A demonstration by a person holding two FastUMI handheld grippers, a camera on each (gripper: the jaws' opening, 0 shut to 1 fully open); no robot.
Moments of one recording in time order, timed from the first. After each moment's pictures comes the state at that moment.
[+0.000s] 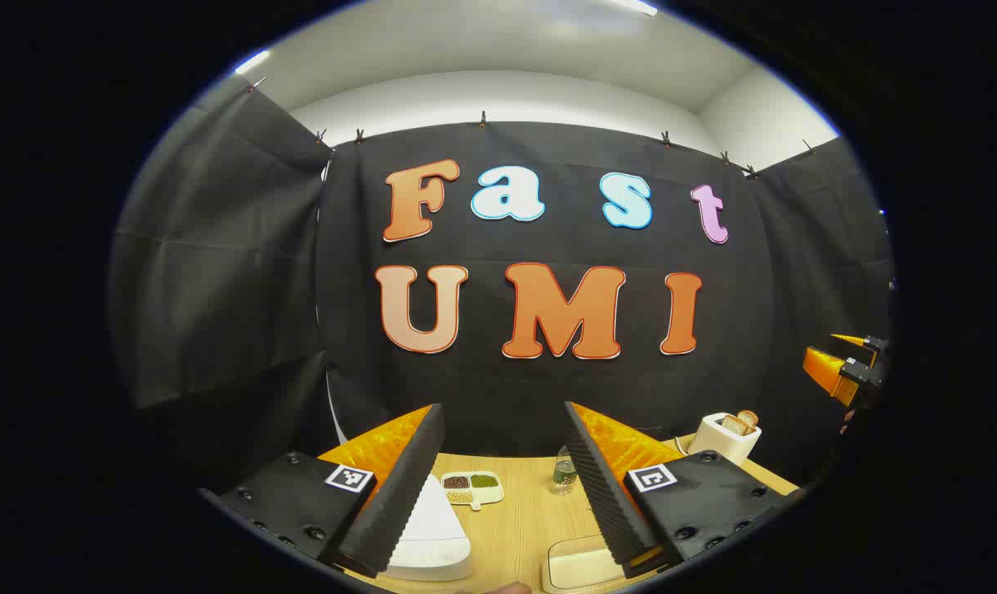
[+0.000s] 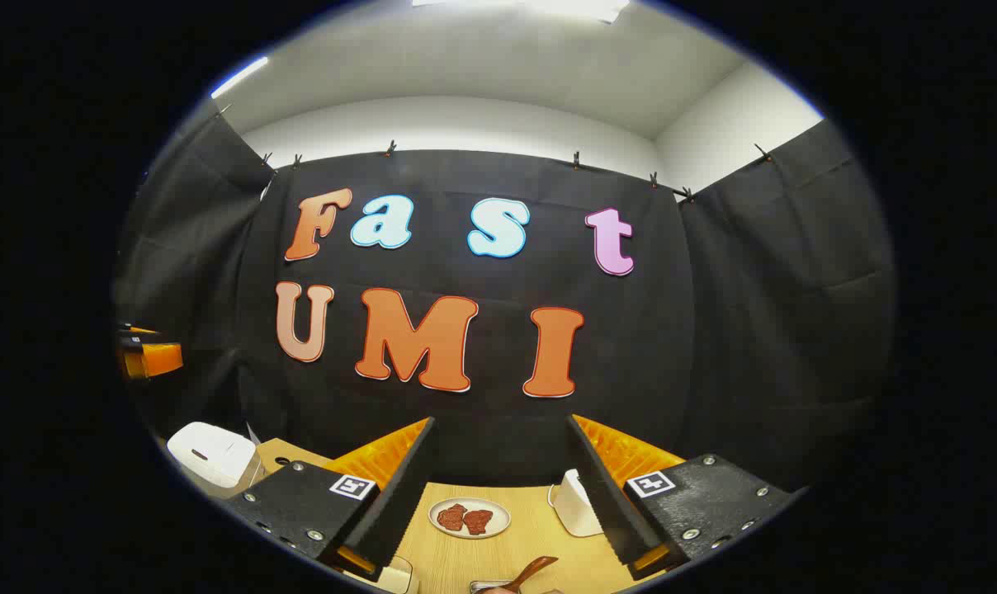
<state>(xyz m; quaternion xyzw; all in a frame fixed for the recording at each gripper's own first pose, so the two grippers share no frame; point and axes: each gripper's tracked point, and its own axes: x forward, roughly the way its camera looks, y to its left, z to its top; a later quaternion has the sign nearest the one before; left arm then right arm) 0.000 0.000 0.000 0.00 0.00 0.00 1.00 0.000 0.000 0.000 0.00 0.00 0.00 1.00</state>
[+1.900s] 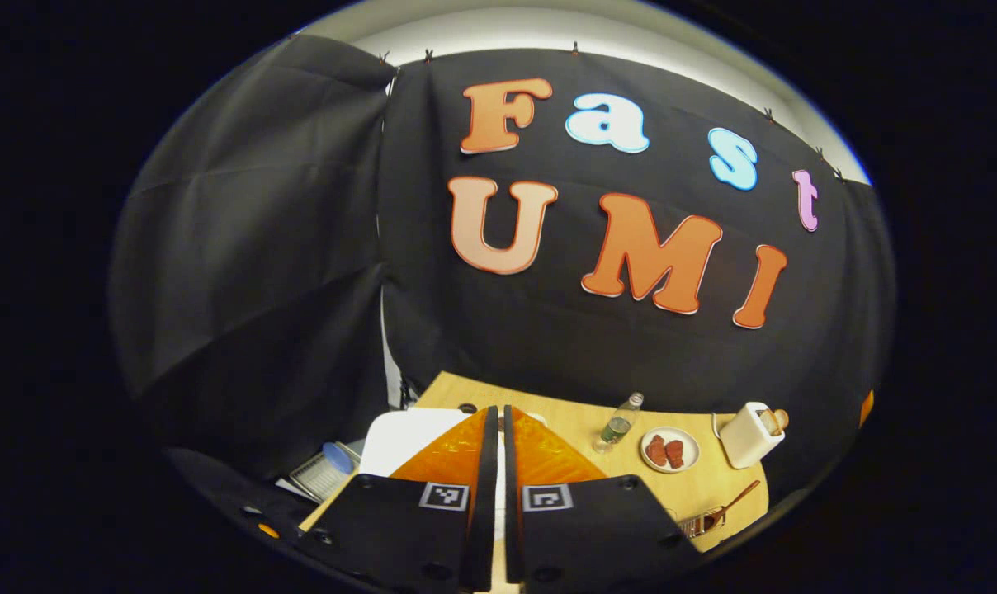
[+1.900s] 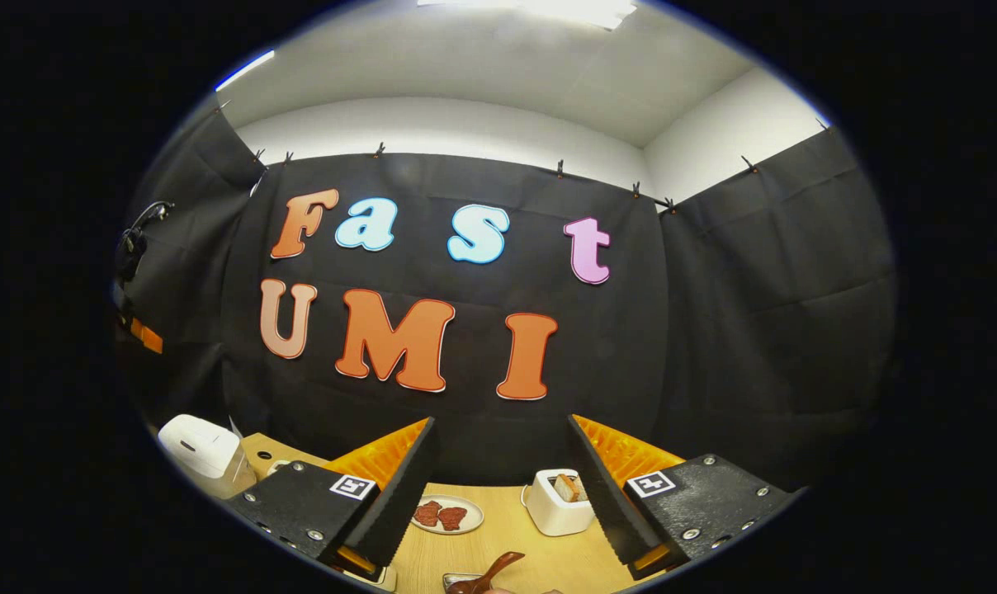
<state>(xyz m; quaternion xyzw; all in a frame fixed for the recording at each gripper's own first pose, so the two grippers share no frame) 0.041 0.102 -0.053 -0.09 0.21 0.10 0.97 -0.024 -0.037 0.010 -0.02 0.00 -0.04 1.00</state>
